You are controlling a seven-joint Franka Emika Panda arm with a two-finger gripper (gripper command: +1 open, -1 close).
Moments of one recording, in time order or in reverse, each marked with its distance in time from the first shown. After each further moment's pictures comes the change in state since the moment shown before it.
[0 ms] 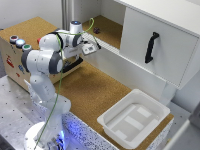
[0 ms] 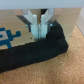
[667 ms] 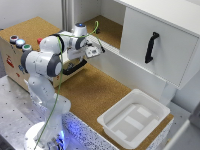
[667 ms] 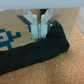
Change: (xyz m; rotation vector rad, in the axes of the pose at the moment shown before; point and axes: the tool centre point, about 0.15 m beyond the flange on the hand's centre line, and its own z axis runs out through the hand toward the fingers) arm -0.017 0.000 -0.001 0.009 0.001 0.035
